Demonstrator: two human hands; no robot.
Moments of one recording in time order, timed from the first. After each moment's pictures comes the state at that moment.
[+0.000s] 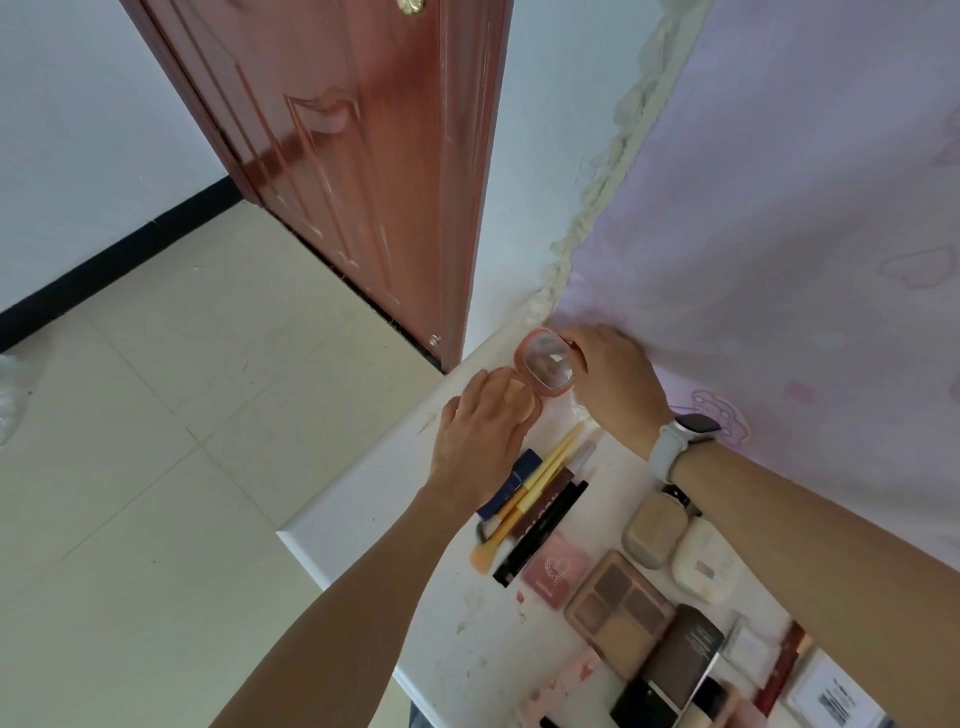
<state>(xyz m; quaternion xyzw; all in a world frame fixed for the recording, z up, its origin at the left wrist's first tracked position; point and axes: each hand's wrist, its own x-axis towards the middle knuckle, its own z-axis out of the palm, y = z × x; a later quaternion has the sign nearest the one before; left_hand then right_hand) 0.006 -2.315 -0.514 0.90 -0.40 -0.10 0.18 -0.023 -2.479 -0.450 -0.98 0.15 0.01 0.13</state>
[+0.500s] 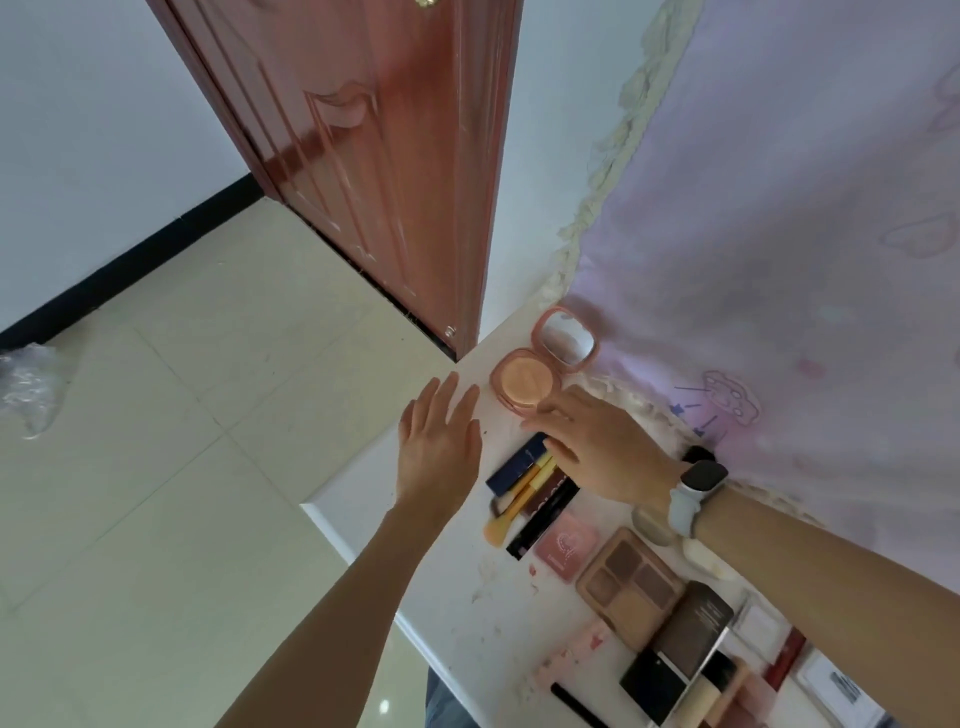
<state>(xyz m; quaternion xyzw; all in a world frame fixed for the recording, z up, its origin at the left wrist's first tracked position) -0.013 -2.262 -0.505 0.94 -0.27 -0.05 0.23 -0.080 -2.443 -0.457 -0.98 -0.09 0.08 0.16</state>
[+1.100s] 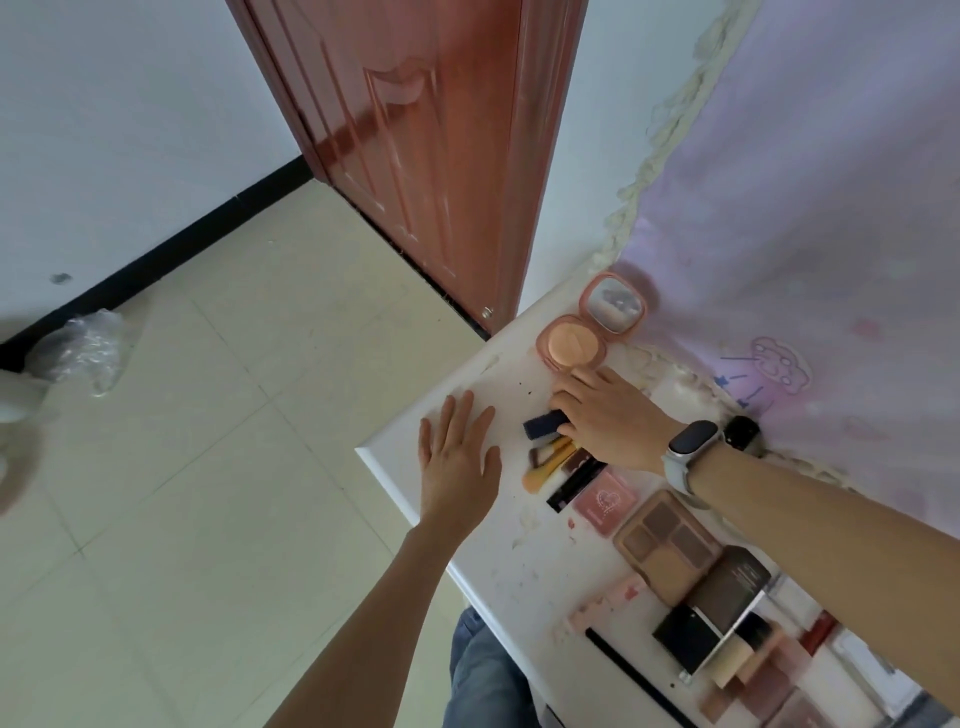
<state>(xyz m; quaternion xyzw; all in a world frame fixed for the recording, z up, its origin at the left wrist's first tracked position) -0.060 -2.213 -0.517 0.94 -0.20 -0.16 0.24 -0.074 -2.420 -0.481 -0.97 -0.20 0.14 -0.03</state>
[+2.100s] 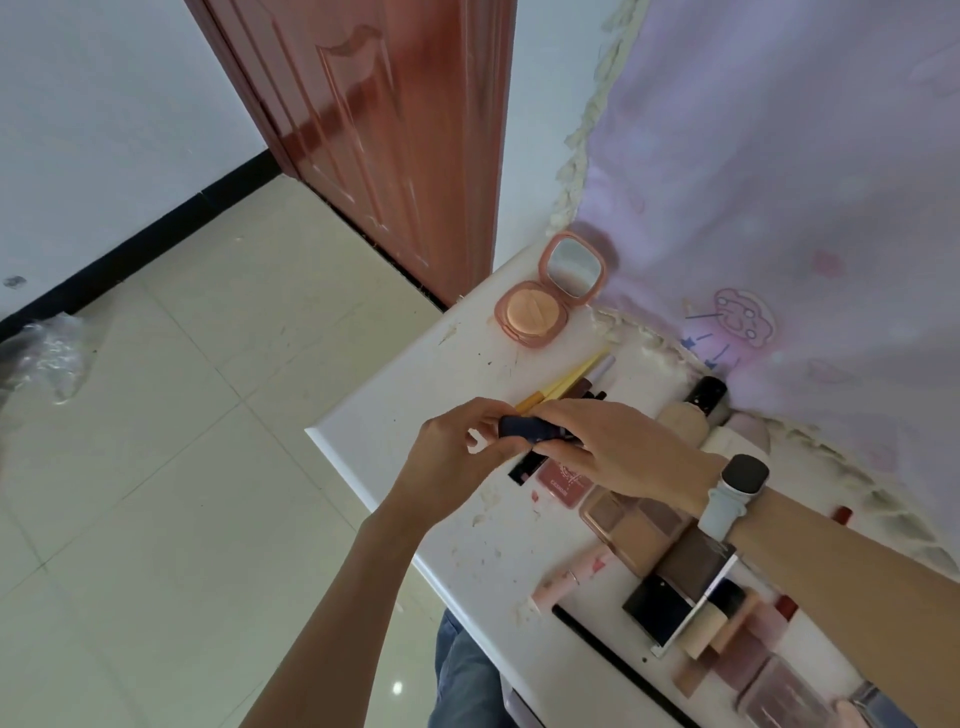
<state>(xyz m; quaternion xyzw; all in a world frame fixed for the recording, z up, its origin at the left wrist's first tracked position) -0.076 -2.232 -0.472 0.81 -0.23 -0.25 0.48 -0.138 -2.420 -0.472 -0.95 -0.09 0.14 0.28</state>
